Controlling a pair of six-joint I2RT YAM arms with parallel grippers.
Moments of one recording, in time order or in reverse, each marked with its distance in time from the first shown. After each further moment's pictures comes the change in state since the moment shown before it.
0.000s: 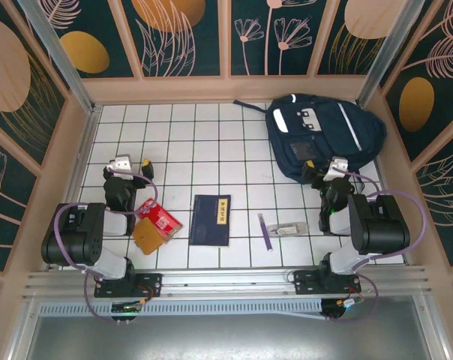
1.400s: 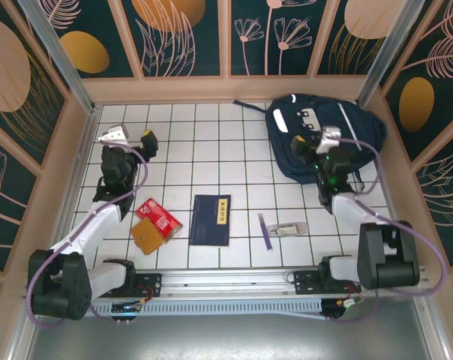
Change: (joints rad) left arm -0.145 -0.361 0.394 -0.798 -0.047 -0.322; right arm 0.159 -0.161 0.468 -0.736 -0.100 -0.003
